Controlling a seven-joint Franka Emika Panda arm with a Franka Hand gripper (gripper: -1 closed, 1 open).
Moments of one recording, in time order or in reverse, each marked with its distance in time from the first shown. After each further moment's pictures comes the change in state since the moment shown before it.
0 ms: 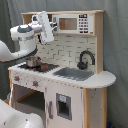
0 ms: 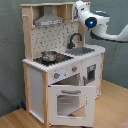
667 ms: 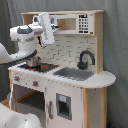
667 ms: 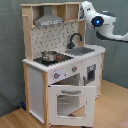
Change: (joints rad) arm 0.143 -0.017 -0.114 -0.134 -0.004 -0.006 -0.041
